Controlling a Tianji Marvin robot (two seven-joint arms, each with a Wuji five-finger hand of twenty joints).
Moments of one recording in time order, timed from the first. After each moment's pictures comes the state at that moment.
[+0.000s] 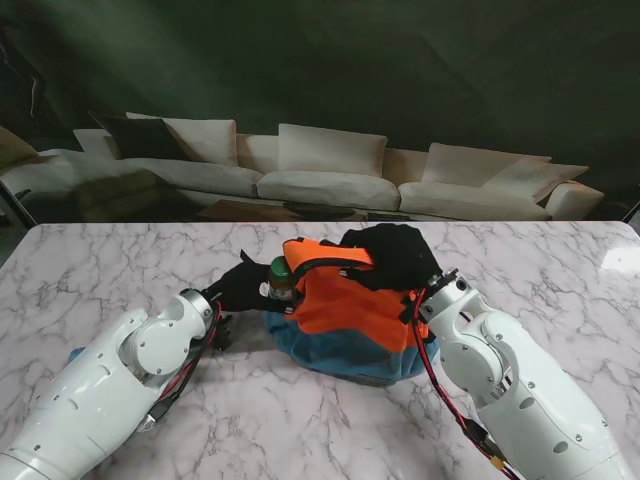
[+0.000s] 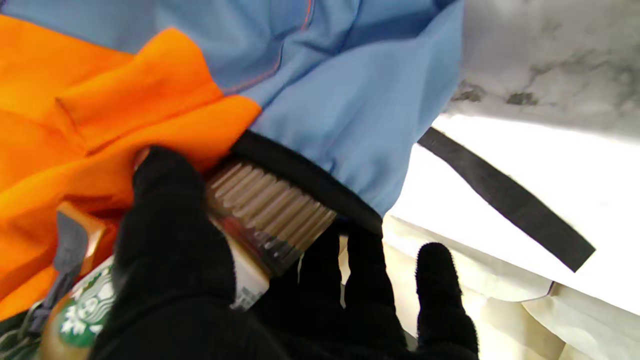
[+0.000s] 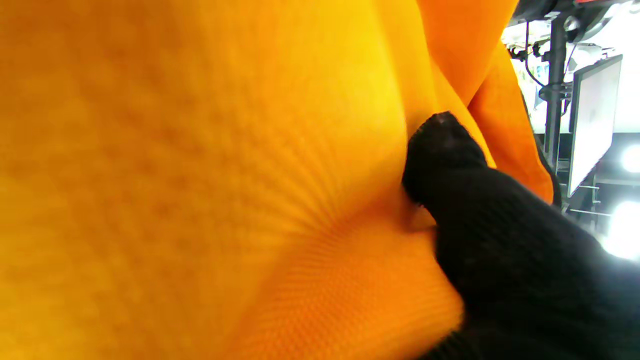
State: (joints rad) left arm 1.28 -1.09 -1.06 -1.36 0.50 -0.24 -0.16; right arm -1.43 -1.11 1.16 -1.66 -0.89 -0.30 -0.26; left_hand 0.92 -0.27 -0.10 -0.06 0.45 0.16 0.26 0.35 0.51 0.07 0.27 0.31 0.36 0.05 0.40 0.61 -0.02 0.19 0.83 0.70; right_hand 0.63 -0.65 0.91 -0.28 0.82 -0.11 0.91 0.34 1.15 0.03 0.87 0.62 1.27 0.07 0.96 0.62 0.86 0.21 1.53 0.51
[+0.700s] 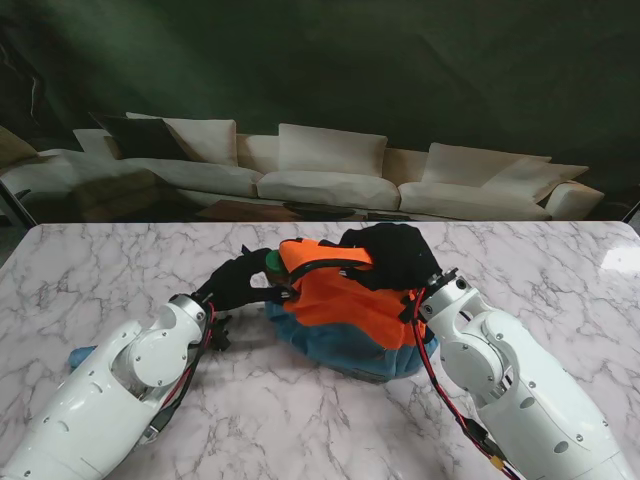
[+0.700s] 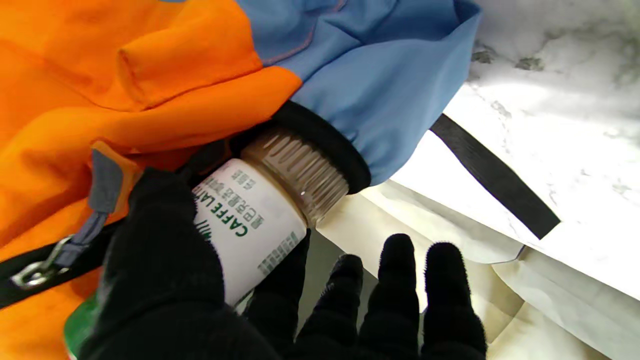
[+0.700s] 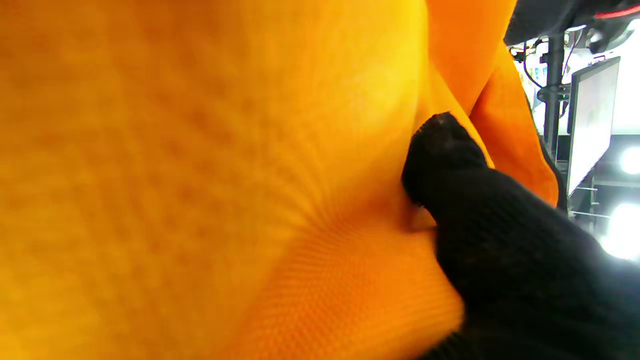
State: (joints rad) left arm 1.38 -1.11 -1.14 -1.46 0.49 -0.17 -0.07; right arm -1.43 -1.11 1.16 -1.67 -0.89 -0.30 -0.24; left_hand 0.85 -0.20 -0.05 -0.03 0.49 0.19 0.19 0.40 0.33 0.25 0.07 0.32 0.27 0.28 0.34 0.56 0.00 0.24 0.78 0.61; right_hand 0.63 -0.65 0.91 -0.28 0.81 -0.11 0.91 0.34 1.15 0.03 0.87 0.62 1.27 0.07 0.96 0.62 0.86 0.21 1.53 0.52
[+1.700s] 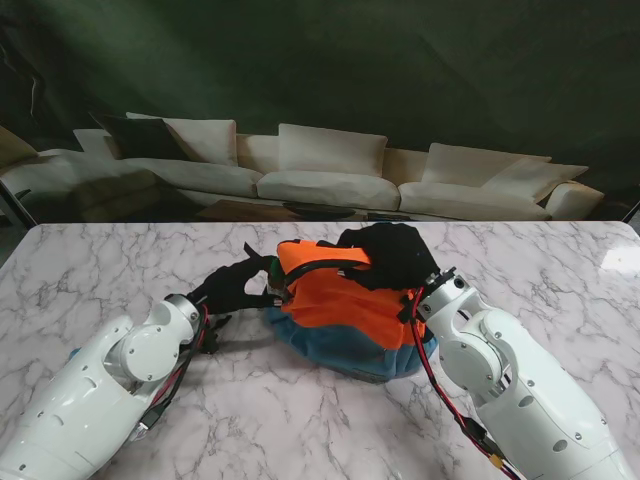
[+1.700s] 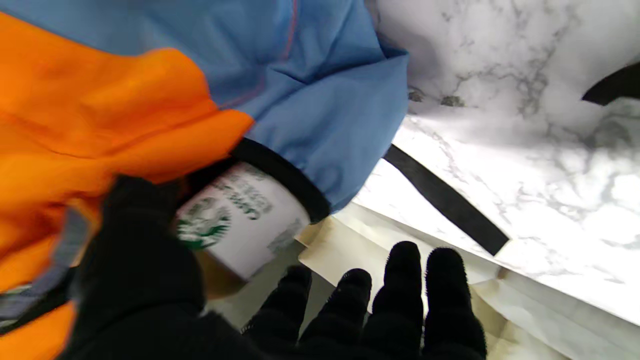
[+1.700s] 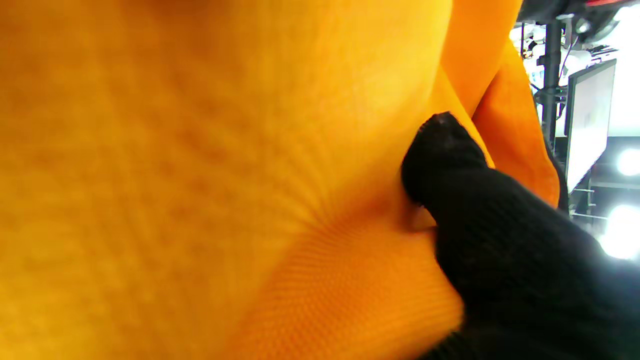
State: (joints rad) left arm 1.37 -1.09 -1.17 -1.43 0.53 -0.18 -0.19; right arm -1.42 -1.11 1.15 -1.67 -0.88 -0.30 -0.24; left_hand 0.73 -0.23 -0.05 -0.03 0.23 0.26 0.01 0.26 0.28 0.32 0.01 0.18 0.26 0.32 0.27 0.47 -0.02 0.24 0.74 0.55; right_hand 0.63 -0.65 0.91 -0.28 0.81 -0.11 0.91 0.34 1.15 0.03 0.87 0.62 1.27 0.07 0.96 0.62 0.86 0.21 1.53 0.52
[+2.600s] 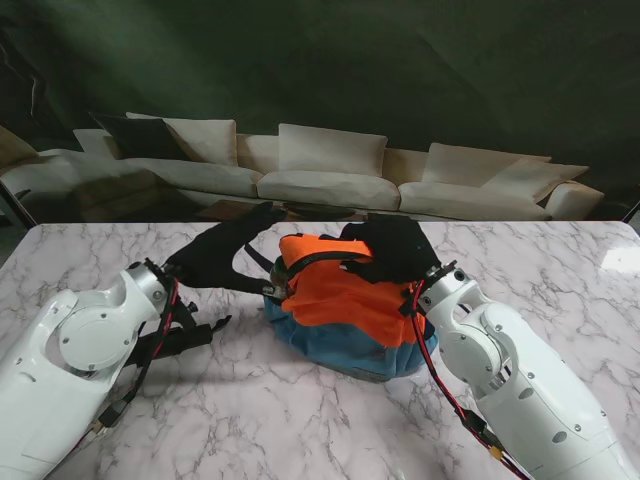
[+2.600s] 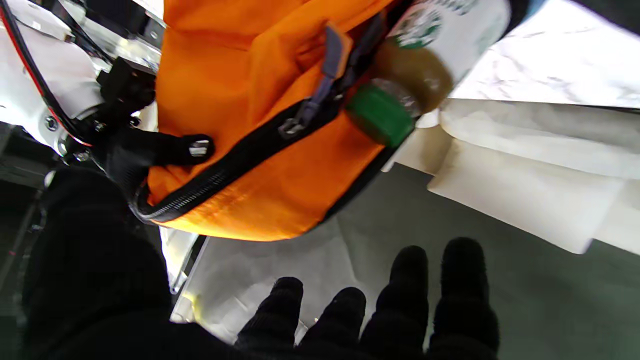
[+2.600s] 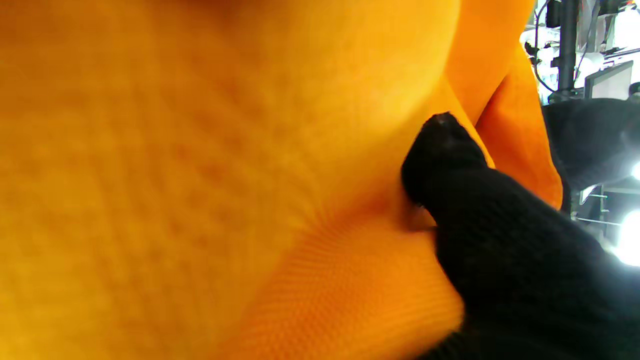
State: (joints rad) left arm 1.42 -1.03 -1.32 -1.69 0.47 -0.45 -0.29; right arm -1.39 -1.11 1.15 -1.65 -0.87 -0.28 -0.22; left_hand 0.60 -0.32 -0.03 -0.03 0.18 0.21 -0.01 0.17 0.17 0.28 -0.02 0.06 0.29 0.36 0.20 0.35 0.09 0.36 0.62 0.47; right_hand 0.63 -0.65 0.91 -0.28 0.81 -0.11 0.91 0.34 1.15 0.03 0.87 0.62 1.27 0.06 0.96 0.62 0.86 0.21 1.53 0.52
